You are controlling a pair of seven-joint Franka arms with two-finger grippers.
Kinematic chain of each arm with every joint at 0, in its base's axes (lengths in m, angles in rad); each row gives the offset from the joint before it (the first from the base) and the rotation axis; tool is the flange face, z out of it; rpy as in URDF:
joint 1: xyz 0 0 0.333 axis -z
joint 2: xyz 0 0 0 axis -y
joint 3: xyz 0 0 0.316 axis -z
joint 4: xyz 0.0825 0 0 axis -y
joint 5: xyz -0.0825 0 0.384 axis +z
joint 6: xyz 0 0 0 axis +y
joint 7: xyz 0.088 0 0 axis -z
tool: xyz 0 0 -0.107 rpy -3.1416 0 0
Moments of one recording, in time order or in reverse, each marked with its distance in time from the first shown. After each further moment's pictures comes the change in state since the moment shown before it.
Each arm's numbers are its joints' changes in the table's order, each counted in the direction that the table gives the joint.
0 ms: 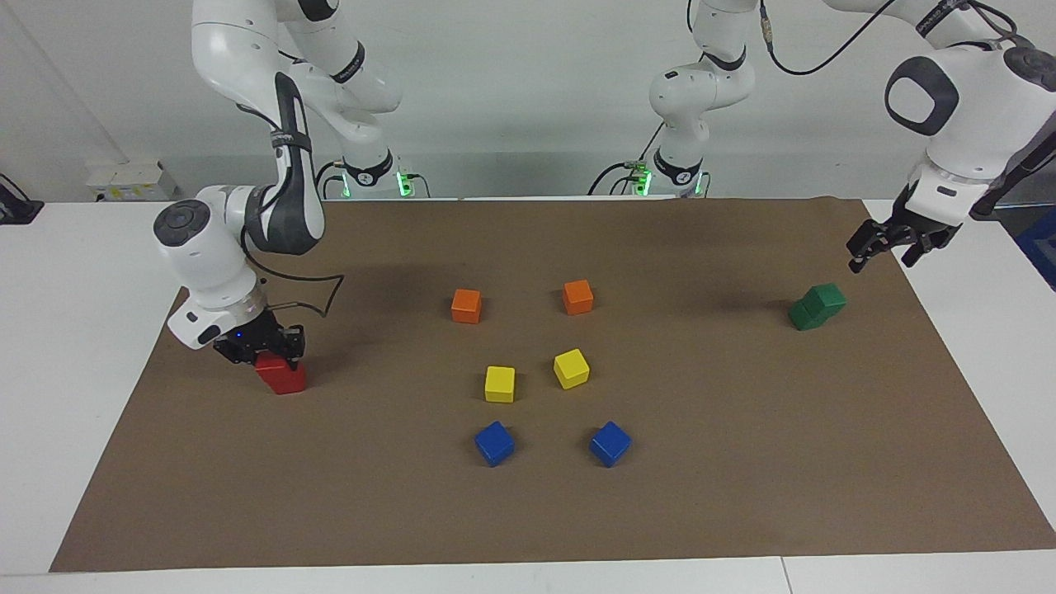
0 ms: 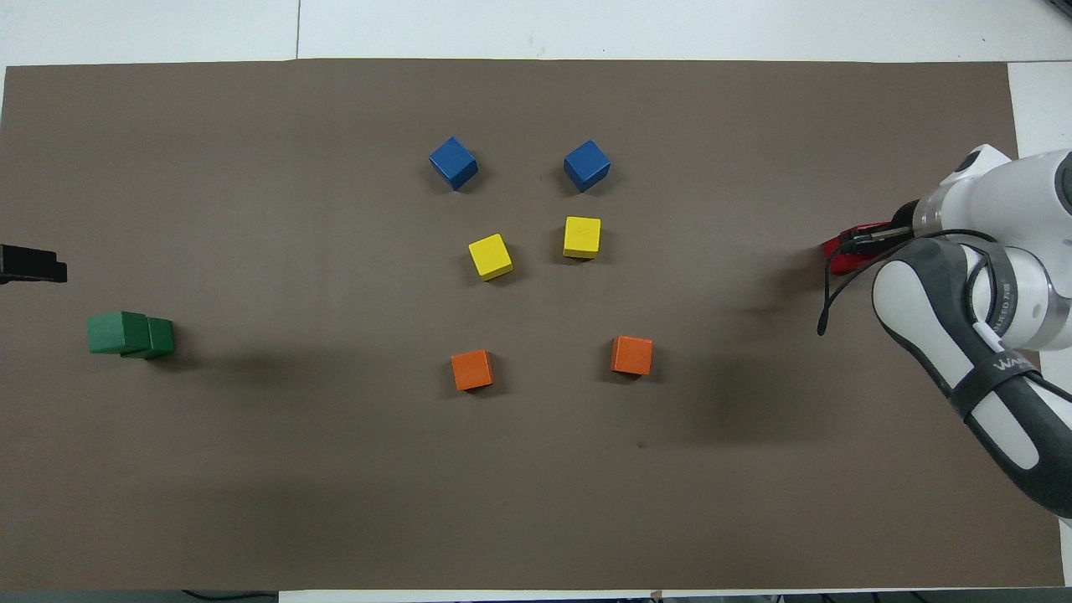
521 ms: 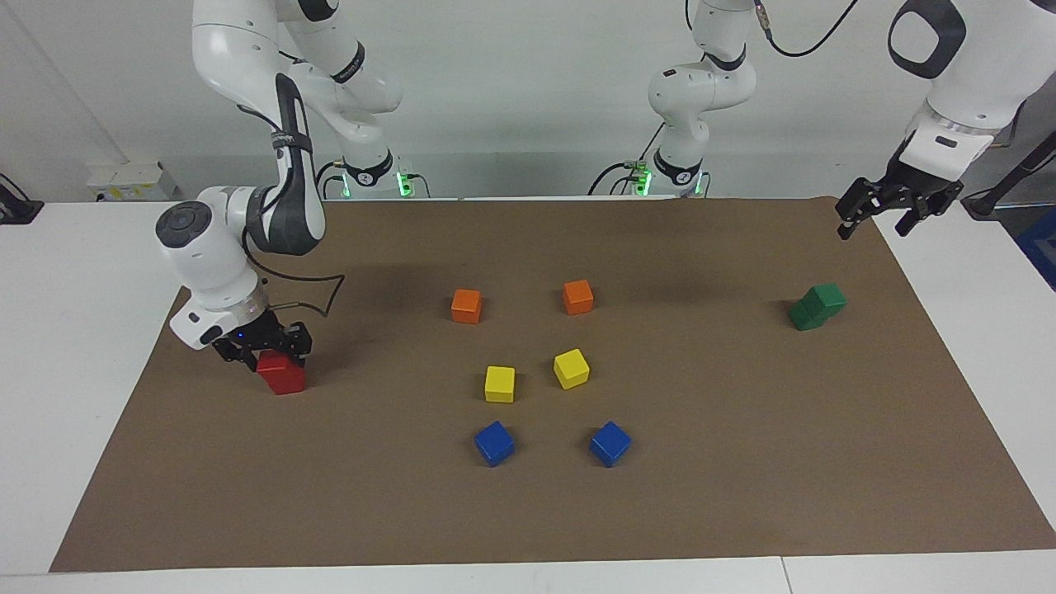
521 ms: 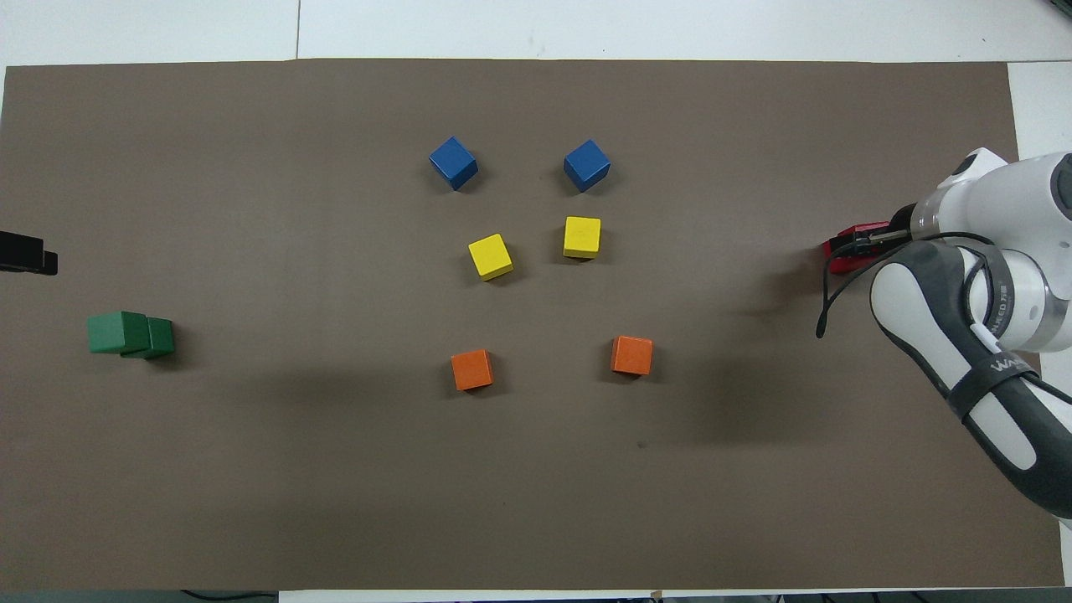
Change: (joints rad) left arm 0.059 -0.005 0.004 0.186 -0.018 0.220 -0.040; right arm 0.000 0.000 0.000 -0.011 0.000 -0.002 -0.008
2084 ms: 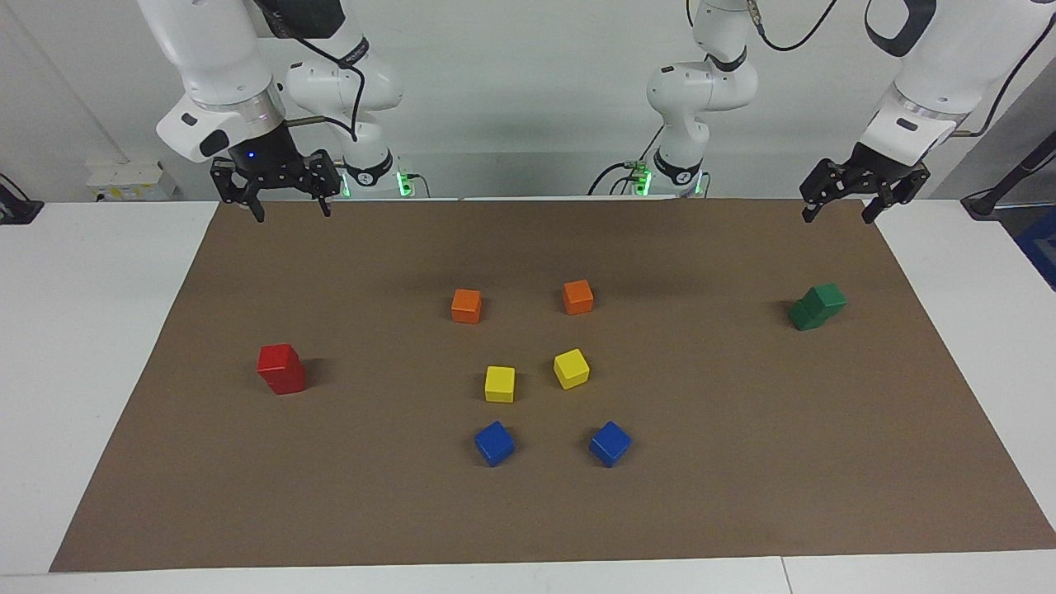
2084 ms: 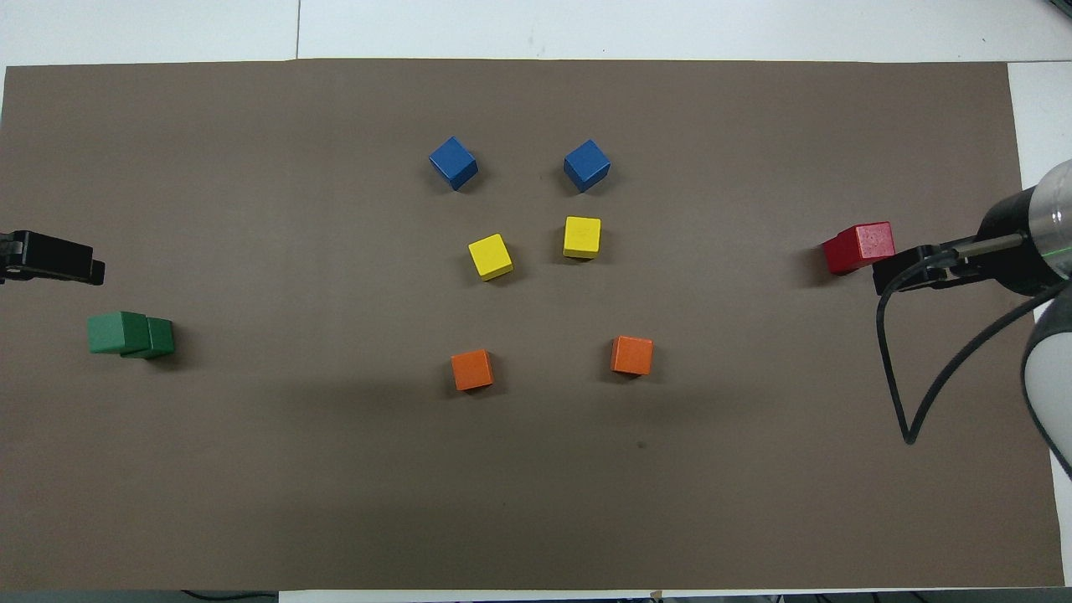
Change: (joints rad) left arm 0.144 -0.001 -0.046 0.054 -0.023 0.103 -0.044; right arm -0.168 0.295 -0.027 0.384 0.008 0.794 0.168
